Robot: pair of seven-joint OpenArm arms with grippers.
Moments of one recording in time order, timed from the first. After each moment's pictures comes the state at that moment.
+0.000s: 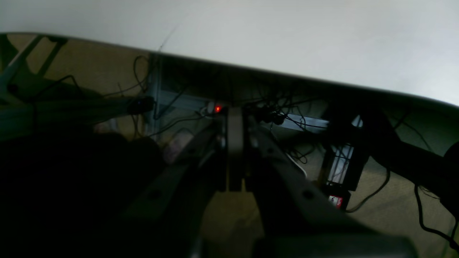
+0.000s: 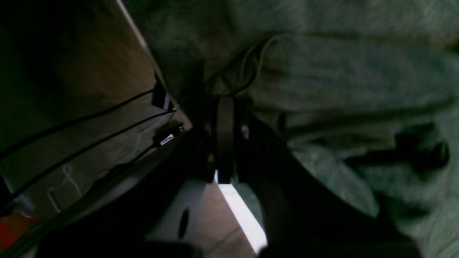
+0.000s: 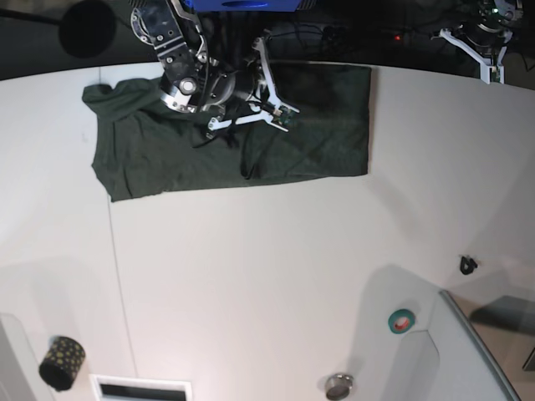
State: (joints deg) left arm 31.9 -12.0 -39.3 75.6 -4.0 -26.5 21.7; right arm -15.3 -3.7 -21.3 91.2 -10.0 40.2 -50.8
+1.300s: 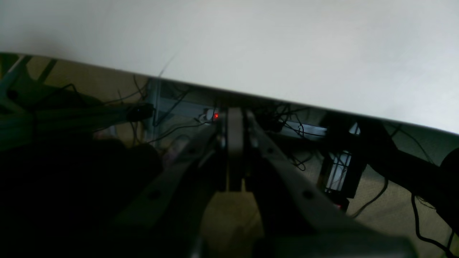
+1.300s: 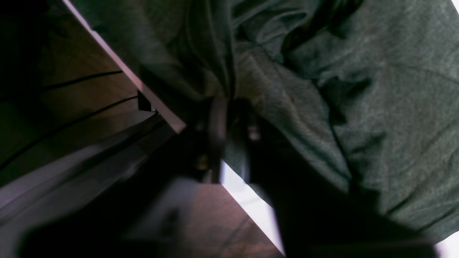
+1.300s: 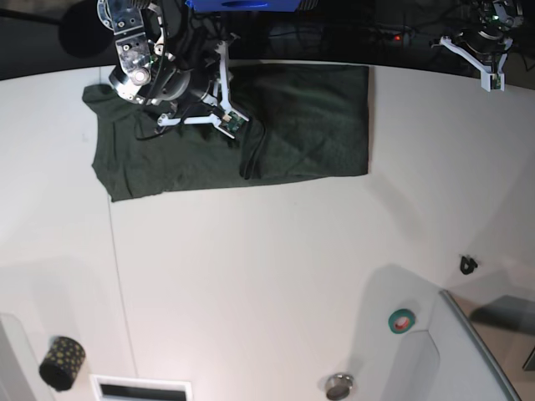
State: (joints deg) left arm 30.0 -12.2 -39.3 75.3 -3.8 -26.5 21.9; right arm -20.6 -2.0 -11.4 98.3 -10.0 40.1 -50.7
